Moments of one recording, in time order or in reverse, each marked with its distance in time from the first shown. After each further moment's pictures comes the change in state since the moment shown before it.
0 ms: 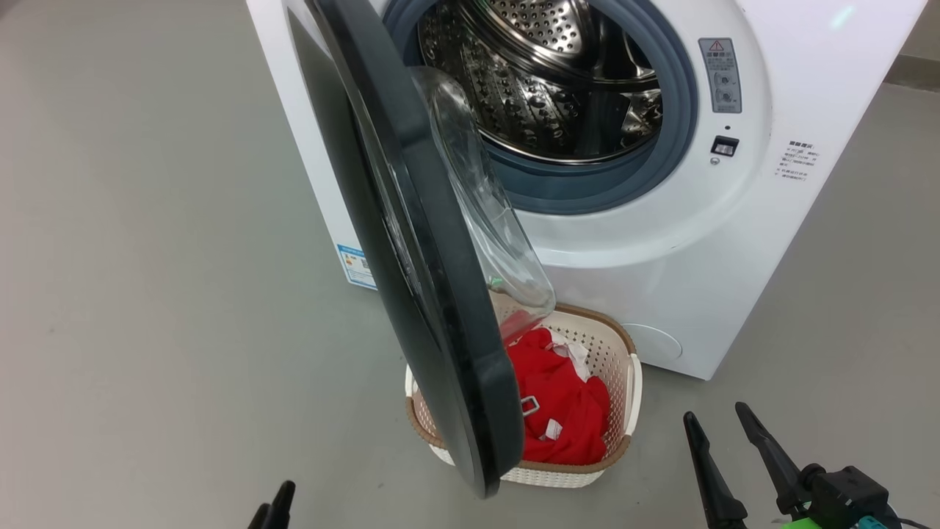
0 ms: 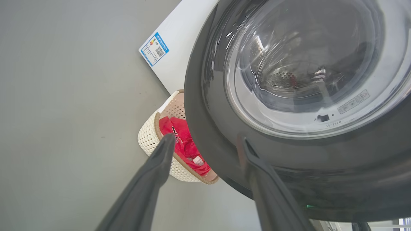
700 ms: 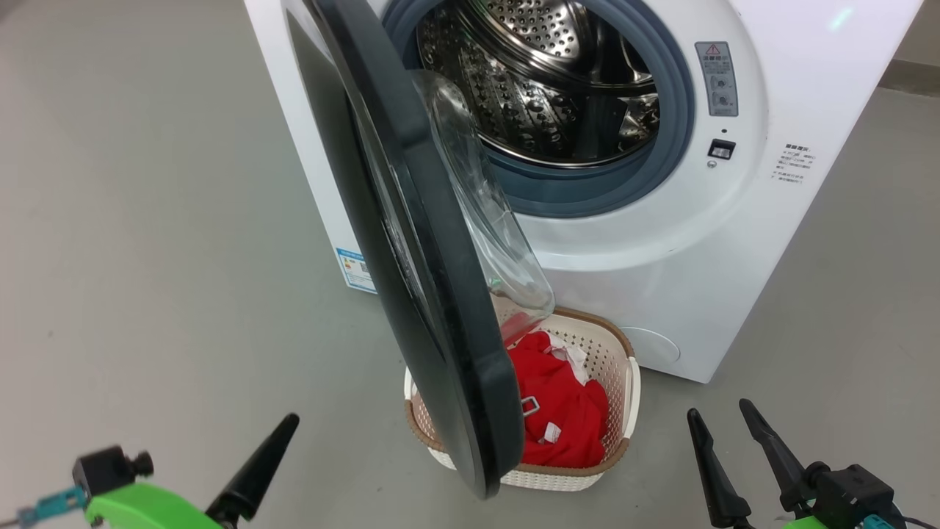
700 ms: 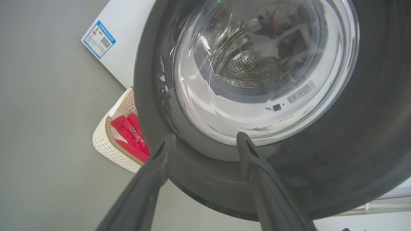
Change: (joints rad) left arm -0.078 0.041 0.135 -0.145 -0.064 0.000 0.342; right arm 0.000 -0.001 -0.008 -0.009 0.000 0.000 0.000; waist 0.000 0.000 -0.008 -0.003
